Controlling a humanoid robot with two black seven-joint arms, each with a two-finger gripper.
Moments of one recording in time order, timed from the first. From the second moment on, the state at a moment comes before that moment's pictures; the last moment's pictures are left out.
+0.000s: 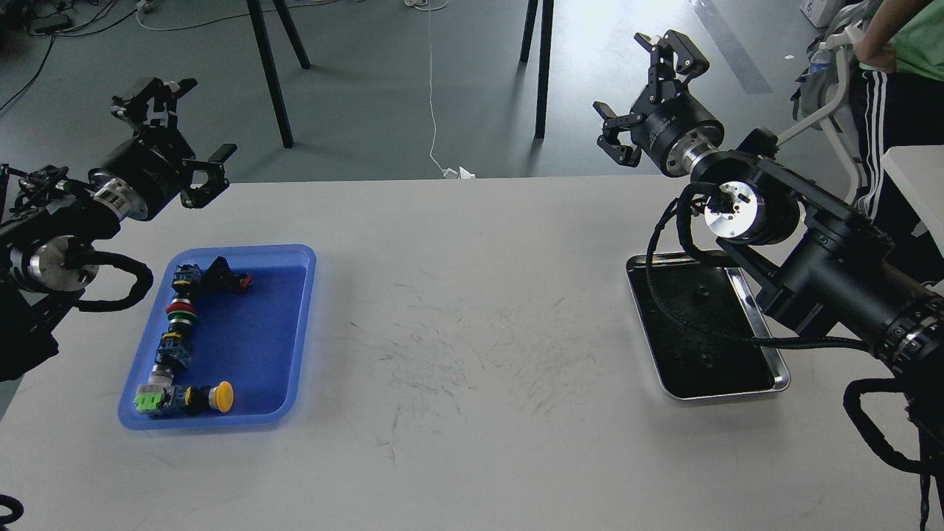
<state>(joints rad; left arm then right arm) -0.88 0.55 -0.37 -0.58 -0.11 -0.49 -0.28 0.98 -0.25 0.54 0.76 0.06 0.07 0.20</state>
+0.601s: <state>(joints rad) -0.88 0.55 -0.37 -0.58 -0.11 -0.49 -0.28 0.98 -0.25 0.54 0.75 0.06 0.07 0.20</state>
